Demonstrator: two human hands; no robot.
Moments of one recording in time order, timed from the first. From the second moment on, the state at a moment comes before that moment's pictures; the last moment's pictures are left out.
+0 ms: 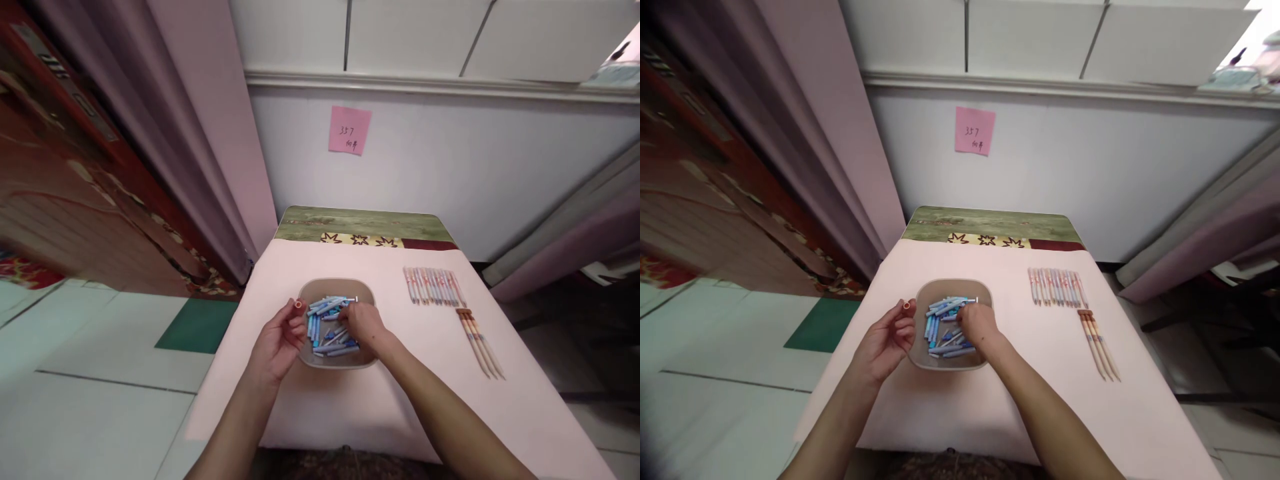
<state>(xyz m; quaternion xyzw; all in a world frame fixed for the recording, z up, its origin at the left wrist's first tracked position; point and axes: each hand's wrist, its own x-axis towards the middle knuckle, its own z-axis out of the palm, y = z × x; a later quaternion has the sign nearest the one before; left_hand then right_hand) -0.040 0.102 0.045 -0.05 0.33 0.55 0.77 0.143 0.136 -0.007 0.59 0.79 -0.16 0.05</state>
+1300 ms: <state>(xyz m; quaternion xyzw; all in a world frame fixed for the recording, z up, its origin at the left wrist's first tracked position) -0.025 0.097 0.036 -0.02 0.34 0.53 0.78 0.122 0.115 -0.011 0.65 0.74 -0.16 0.02</state>
